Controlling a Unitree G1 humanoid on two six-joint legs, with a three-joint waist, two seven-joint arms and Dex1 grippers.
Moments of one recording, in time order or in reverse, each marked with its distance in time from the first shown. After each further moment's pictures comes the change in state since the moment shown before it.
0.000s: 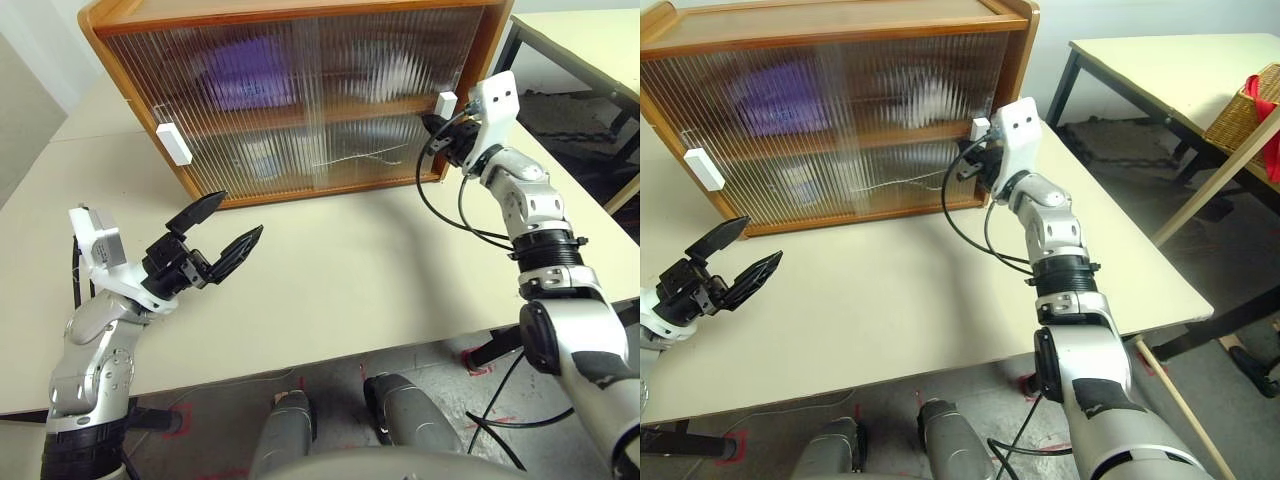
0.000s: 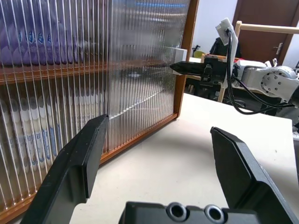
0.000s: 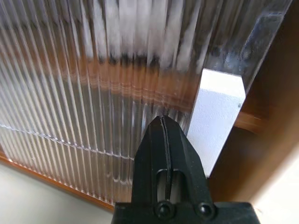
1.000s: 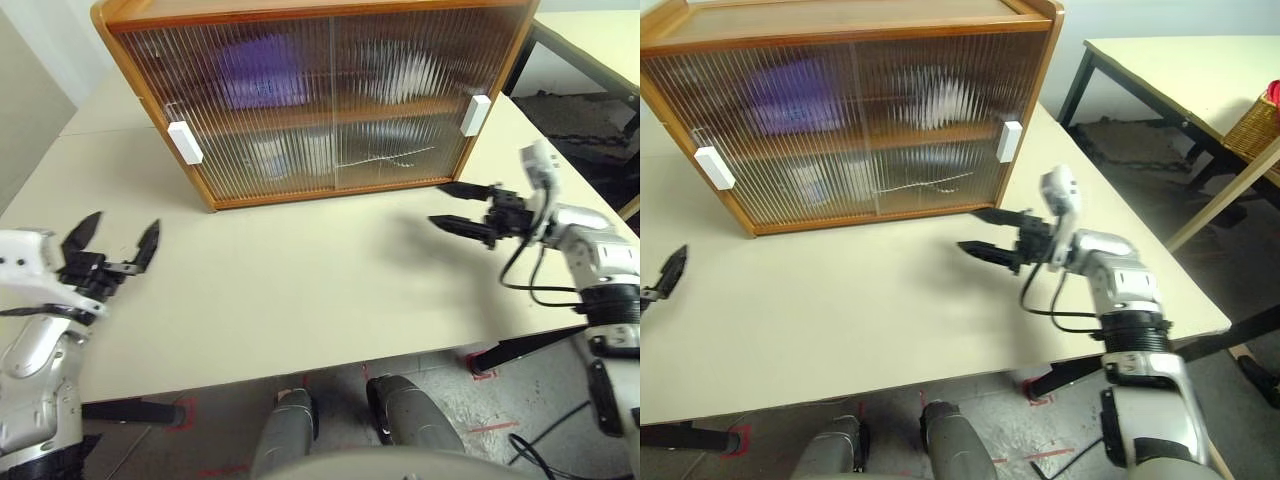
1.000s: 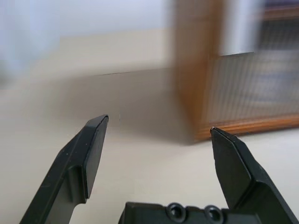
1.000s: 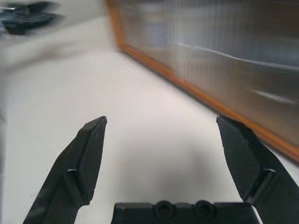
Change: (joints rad) left arm 0.112 0.032 0.265 0.133 0.297 0.047 0.513; right arm 0.276 -0.287 -0.031 -0.086 0.263 0.107 0.727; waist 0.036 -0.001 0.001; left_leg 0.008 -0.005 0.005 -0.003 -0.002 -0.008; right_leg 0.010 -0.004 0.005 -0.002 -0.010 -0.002
